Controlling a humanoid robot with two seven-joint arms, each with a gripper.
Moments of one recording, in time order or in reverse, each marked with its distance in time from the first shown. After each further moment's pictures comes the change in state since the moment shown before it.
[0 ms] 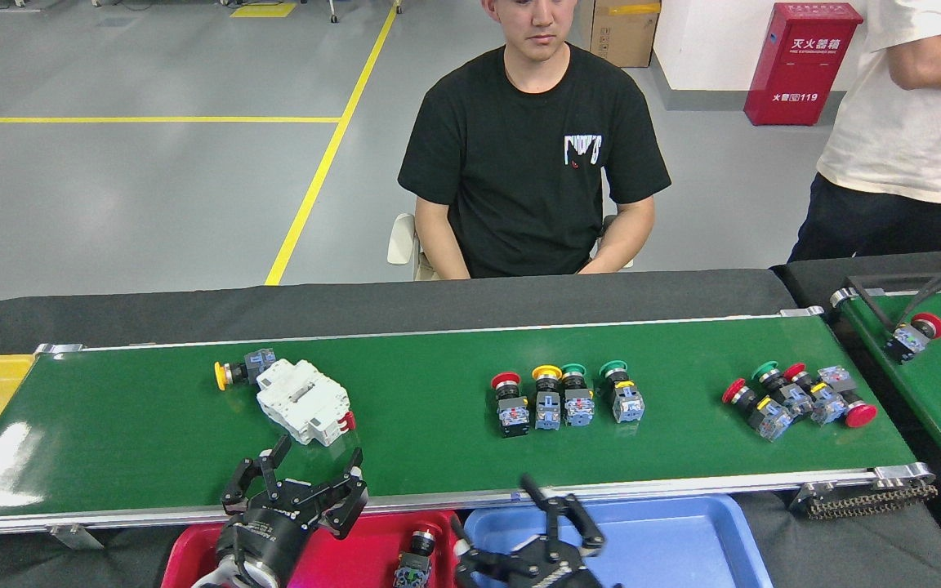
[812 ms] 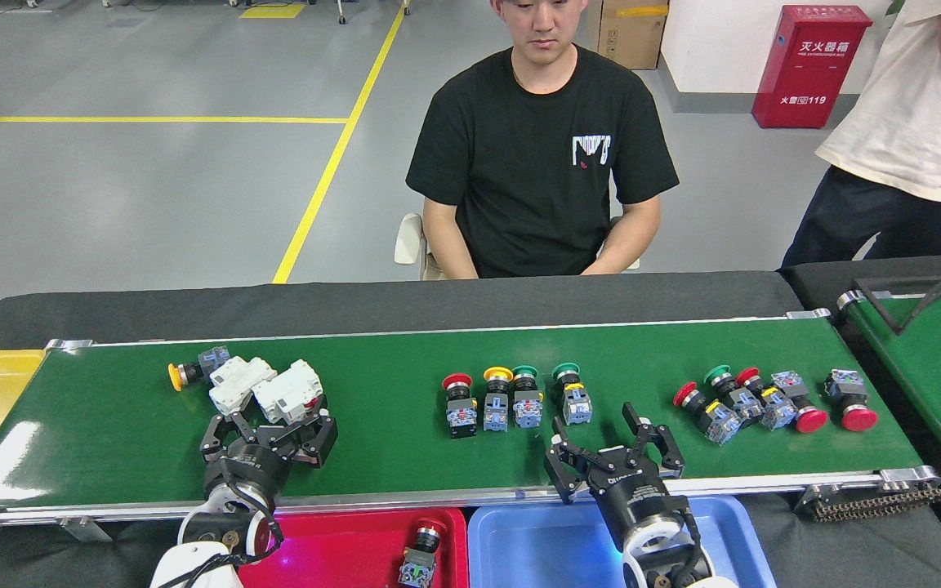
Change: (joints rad) left arm -0.232 0.020 0.040 0.296 0.000 0.108 -0.004; right arm -0.396 0.028 0.124 0.358 0.021 0.083 0.172
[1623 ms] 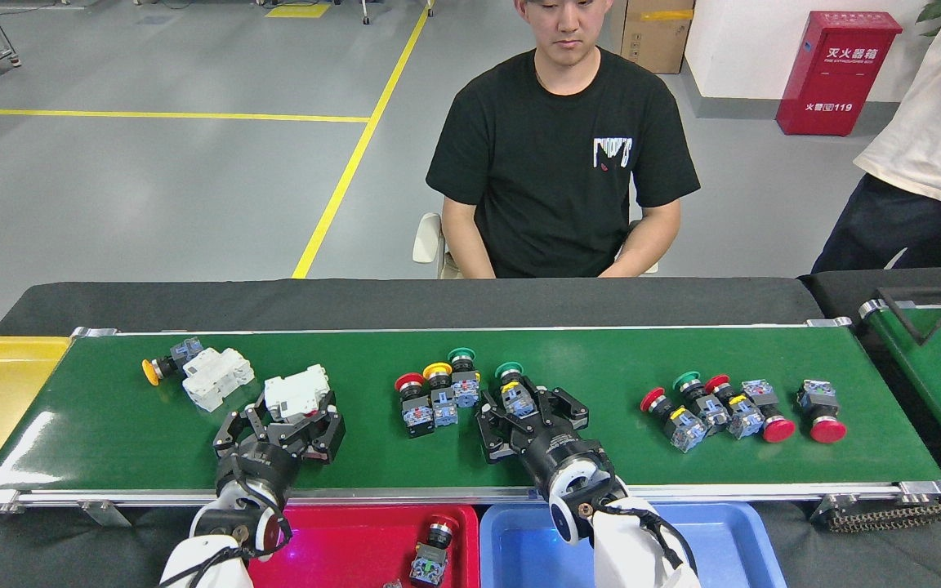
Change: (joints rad) left arm 0.137 0.000 -0.018 -0.203 0.049 -0.131 0.045; right arm -0.214 0.146 0.012 0.320 0.021 -0.194 0.008
